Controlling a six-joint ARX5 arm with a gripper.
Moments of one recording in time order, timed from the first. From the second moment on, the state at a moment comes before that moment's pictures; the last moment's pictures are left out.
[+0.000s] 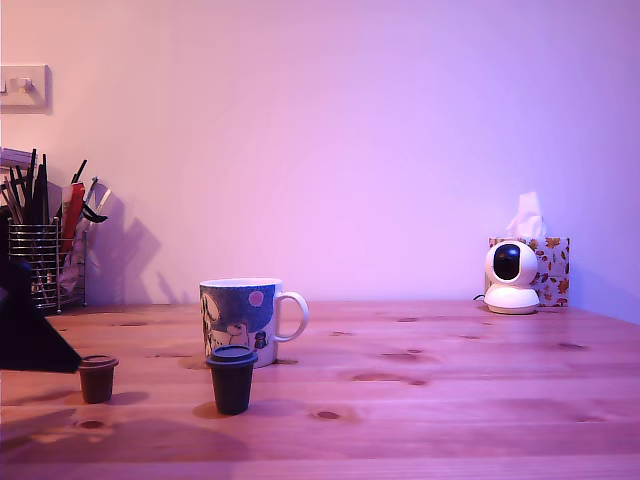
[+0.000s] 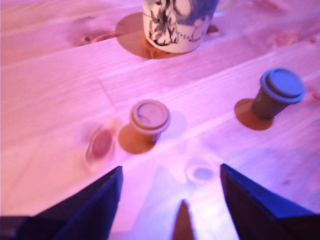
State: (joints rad) arm -0.23 1.26 0.20 0.44 0.31 0.09
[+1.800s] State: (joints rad) arm -0.25 1.78 0.30 0.93 0.33 0.11
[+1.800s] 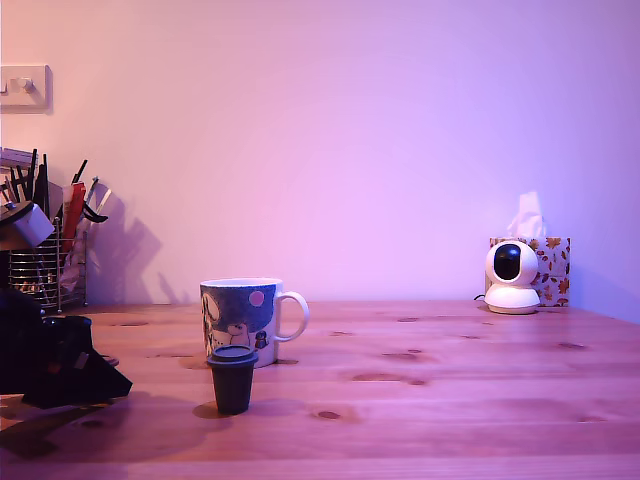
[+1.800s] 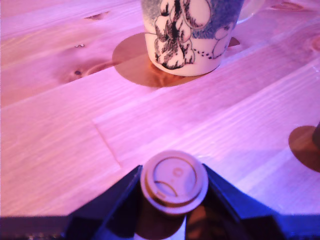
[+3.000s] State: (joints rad) arm -0.26 1.58 0.30 0.79 0.33 0.11
